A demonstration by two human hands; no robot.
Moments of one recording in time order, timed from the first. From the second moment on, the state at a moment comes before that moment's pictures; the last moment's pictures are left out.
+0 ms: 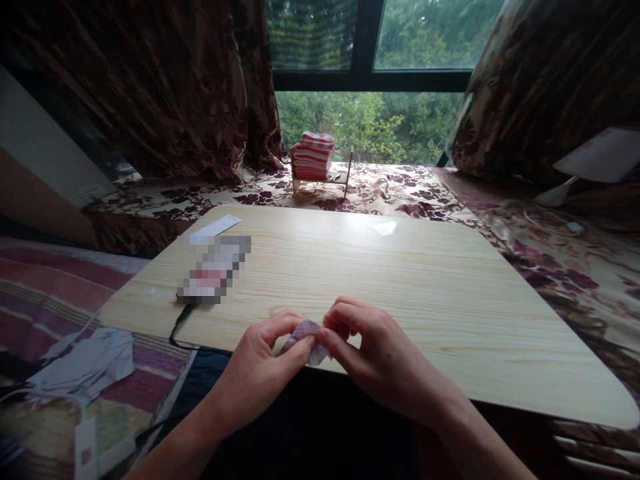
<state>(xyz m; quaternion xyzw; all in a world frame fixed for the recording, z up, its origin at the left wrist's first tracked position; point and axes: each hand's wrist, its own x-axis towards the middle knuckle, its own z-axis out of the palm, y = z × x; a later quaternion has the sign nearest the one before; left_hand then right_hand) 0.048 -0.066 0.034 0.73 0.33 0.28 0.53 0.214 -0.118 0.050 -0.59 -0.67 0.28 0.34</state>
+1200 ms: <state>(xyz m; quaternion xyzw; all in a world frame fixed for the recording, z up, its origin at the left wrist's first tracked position) 0.081 -0.022 0.038 0.64 0.32 0.36 0.60 0.227 -0.079 0.045 -0.58 -0.59 0.25 0.50</state>
